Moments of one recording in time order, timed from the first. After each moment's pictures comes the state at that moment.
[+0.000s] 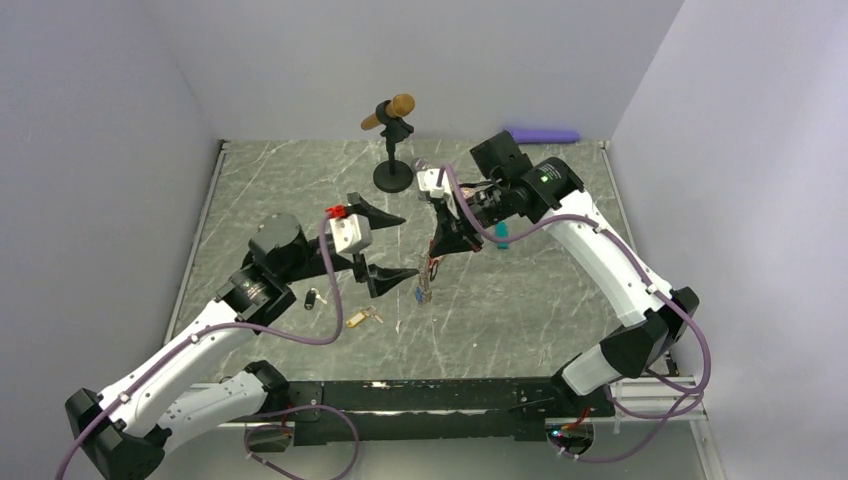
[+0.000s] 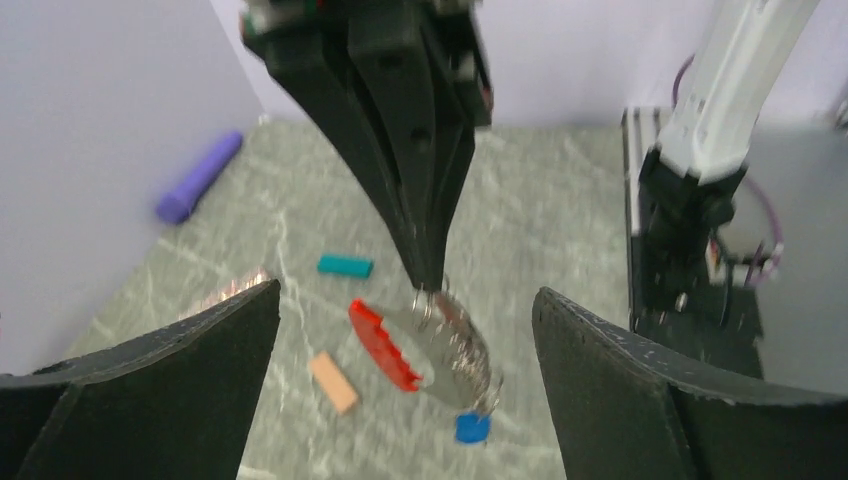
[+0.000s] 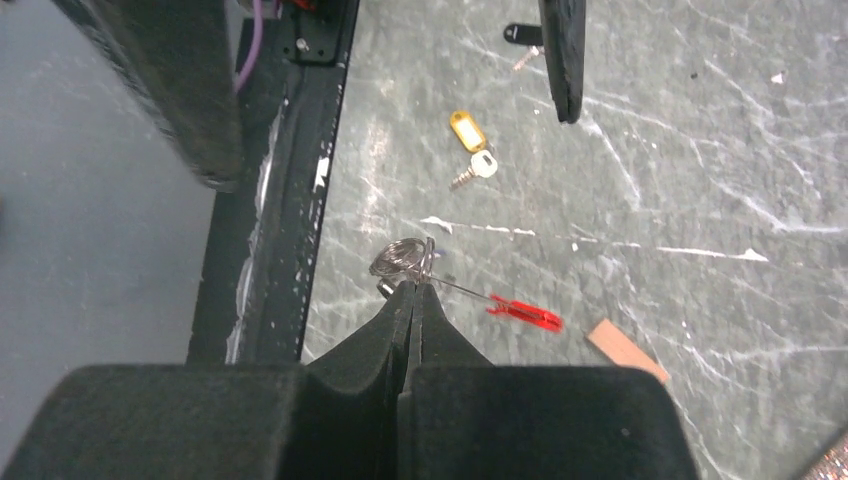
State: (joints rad) left arm -0.69 0.88 0.85 0.14 0.61 0.10; right arm 0.61 1.51 1.69 -1.14 -0.90 -0.74
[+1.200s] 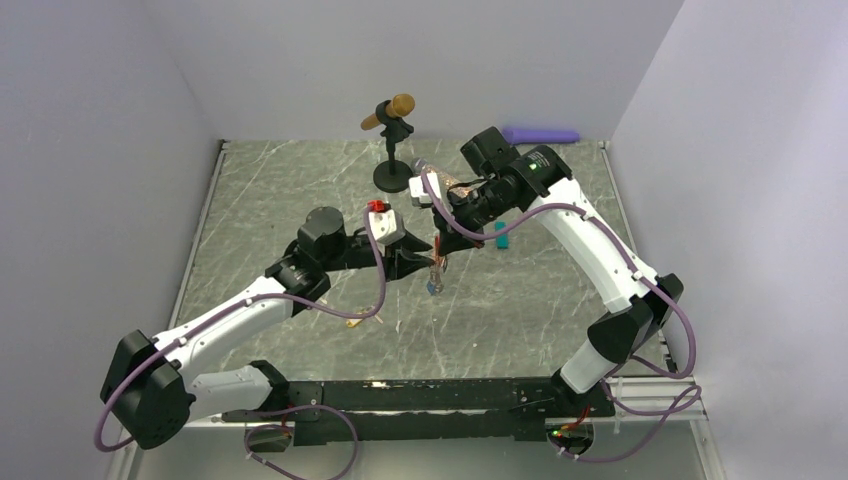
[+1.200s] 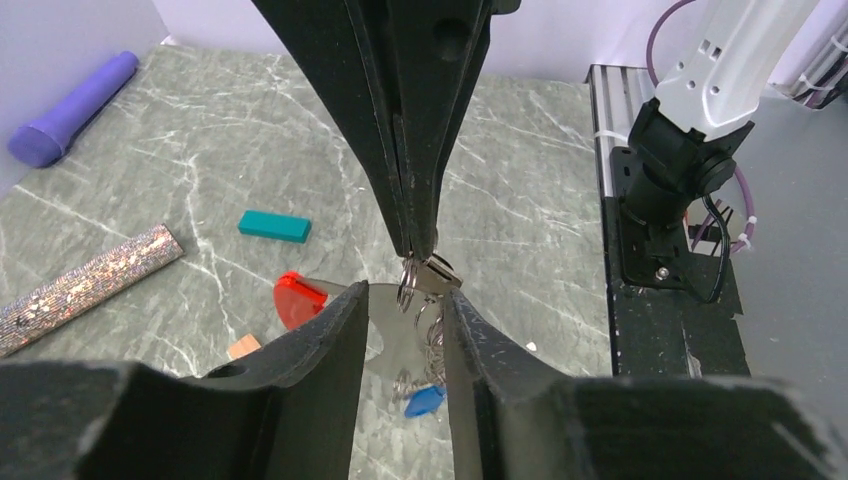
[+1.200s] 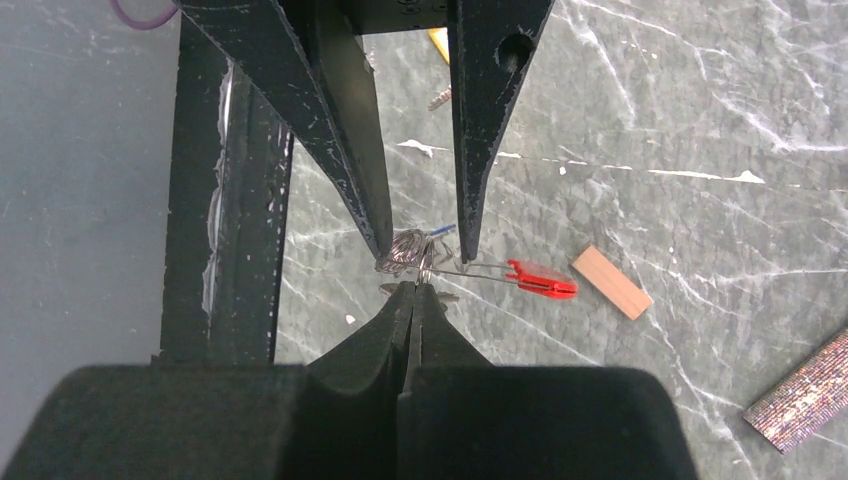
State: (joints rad) left arm -0.69 1.13 0.78 0.28 0.69 0.07; right arm 0.63 1.61 1.83 -1.34 -0.73 -0.85
